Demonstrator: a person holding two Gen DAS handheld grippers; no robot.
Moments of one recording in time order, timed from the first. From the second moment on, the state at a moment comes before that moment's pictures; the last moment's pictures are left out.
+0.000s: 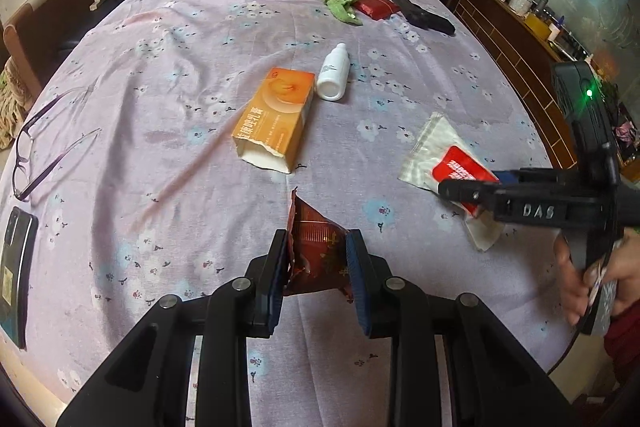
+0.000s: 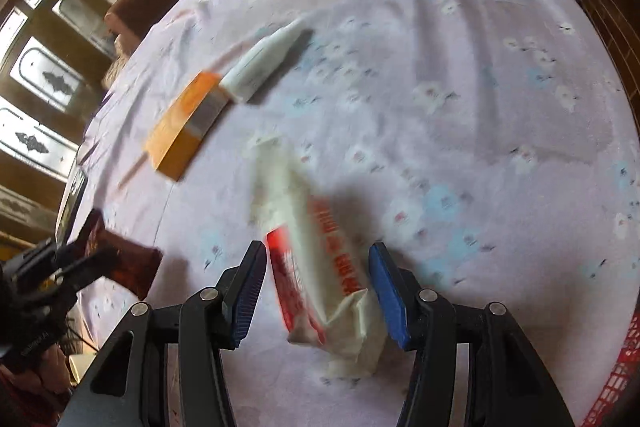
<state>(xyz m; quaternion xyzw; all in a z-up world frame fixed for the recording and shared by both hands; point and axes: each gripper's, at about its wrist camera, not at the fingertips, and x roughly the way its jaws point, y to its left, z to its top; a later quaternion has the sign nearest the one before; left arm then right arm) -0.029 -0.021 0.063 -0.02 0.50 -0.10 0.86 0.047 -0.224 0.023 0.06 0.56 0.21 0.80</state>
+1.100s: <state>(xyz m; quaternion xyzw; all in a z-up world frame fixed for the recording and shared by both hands) -0.072 -0.169 0.097 0.10 0.45 -0.18 0.87 -0.101 -0.332 0.083 0.18 0.49 0.08 0.85</state>
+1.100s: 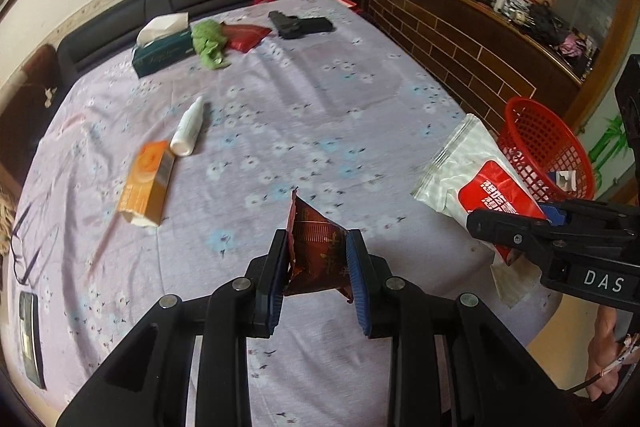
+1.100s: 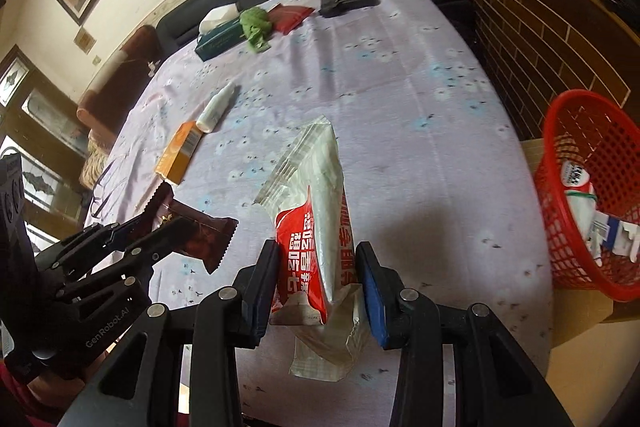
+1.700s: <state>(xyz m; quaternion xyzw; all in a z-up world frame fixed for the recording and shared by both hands) -0.083 -0.195 0.107 0.13 0.43 -0.17 0.88 -0.121 -0.357 0.099 0.19 0.46 0.07 0.86</state>
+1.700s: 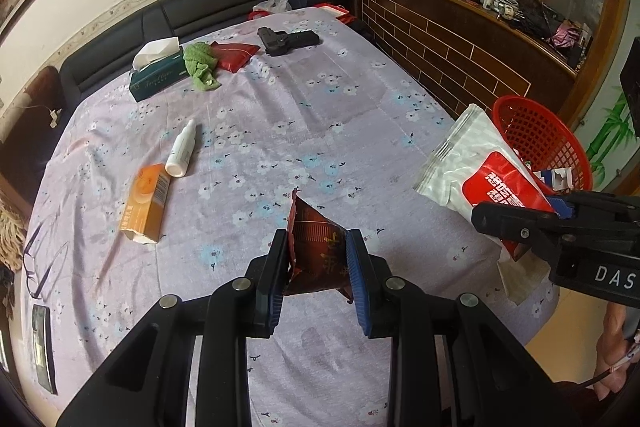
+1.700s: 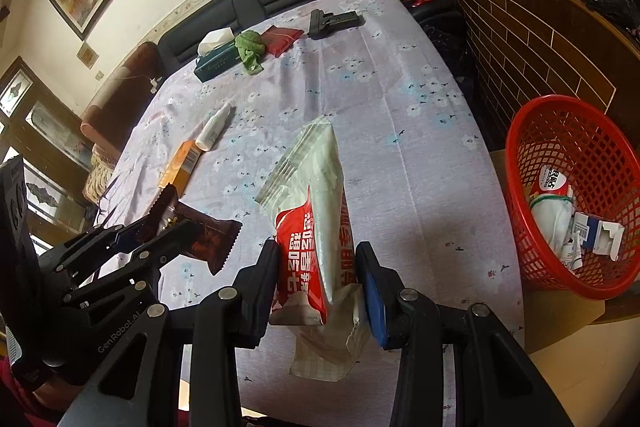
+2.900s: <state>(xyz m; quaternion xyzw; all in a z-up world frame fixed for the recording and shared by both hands) -0.079 -0.204 0.102 0.14 0.43 -0.17 0.87 -0.115 -0.367 0.102 0.18 0.46 0.08 0.86</state>
